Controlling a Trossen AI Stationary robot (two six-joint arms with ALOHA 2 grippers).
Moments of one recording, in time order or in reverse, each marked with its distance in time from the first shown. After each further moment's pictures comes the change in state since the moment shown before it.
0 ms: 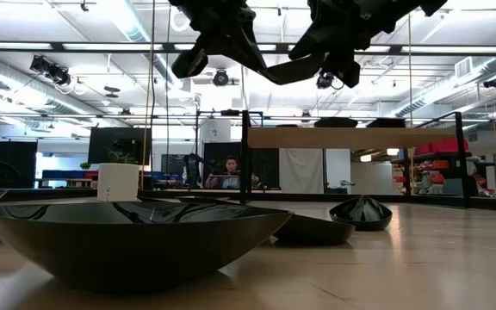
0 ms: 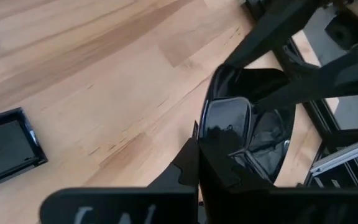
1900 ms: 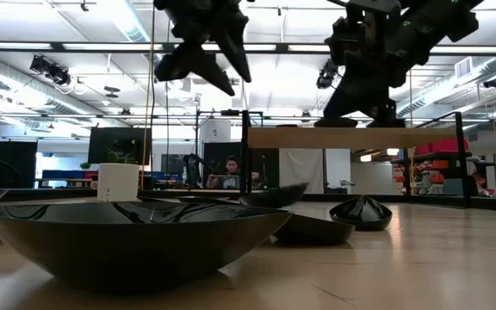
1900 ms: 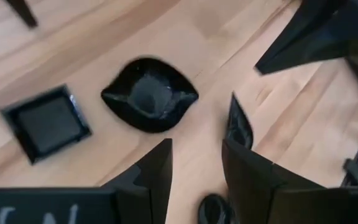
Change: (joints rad) left arm -0.016 0.000 -0.001 -0.145 -0.001 0.056; right arm 0.070 0.000 -0.180 0.031 0.012 0.177
